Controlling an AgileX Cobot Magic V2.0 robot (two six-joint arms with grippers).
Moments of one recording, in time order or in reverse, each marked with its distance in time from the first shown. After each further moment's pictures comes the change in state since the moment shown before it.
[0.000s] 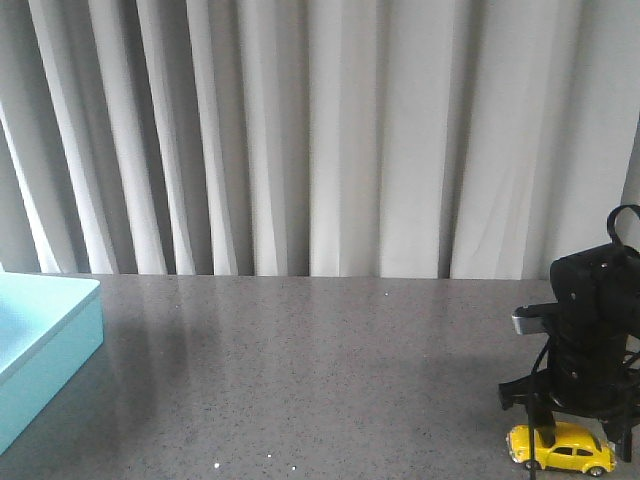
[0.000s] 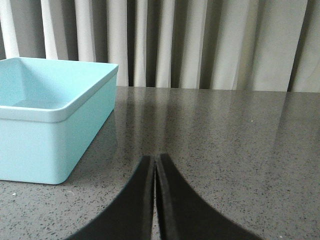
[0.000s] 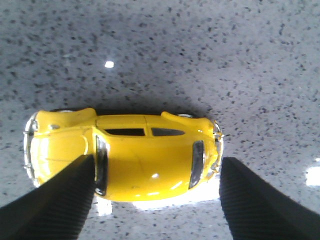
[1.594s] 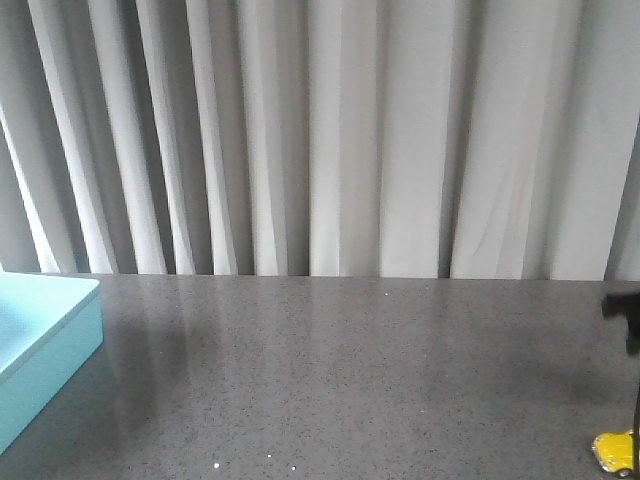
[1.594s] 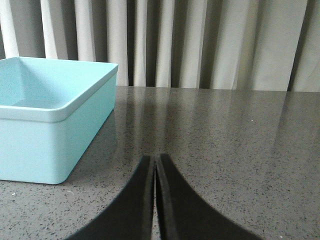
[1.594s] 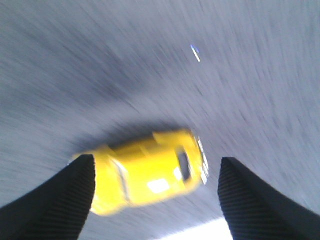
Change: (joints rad) left arm 0.000 0.000 0.000 0.000 0.000 0.000; right arm -0.272 -0.135 -0.130 0.150 -0.070 -0.147
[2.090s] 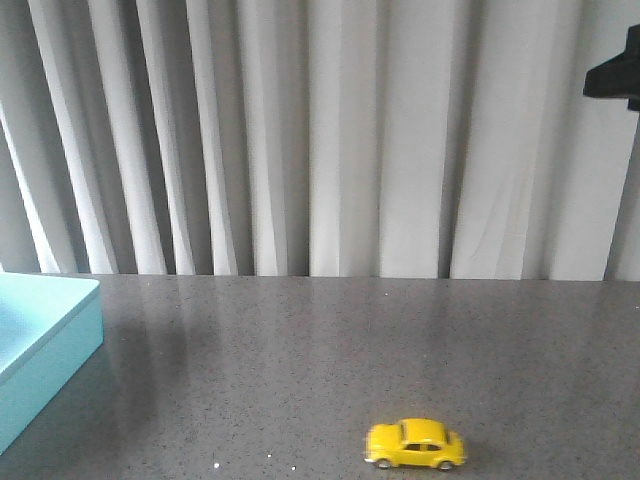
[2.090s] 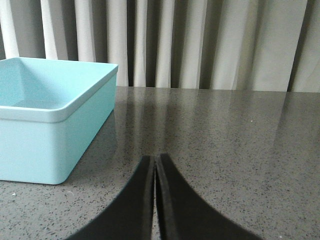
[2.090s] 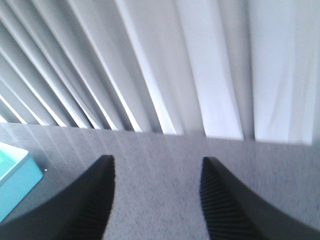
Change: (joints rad) left arm 0.000 0.000 0.000 0.000 0.000 0.000; right arm 0.001 -0.349 -0.202 0.757 -0.136 -0.421
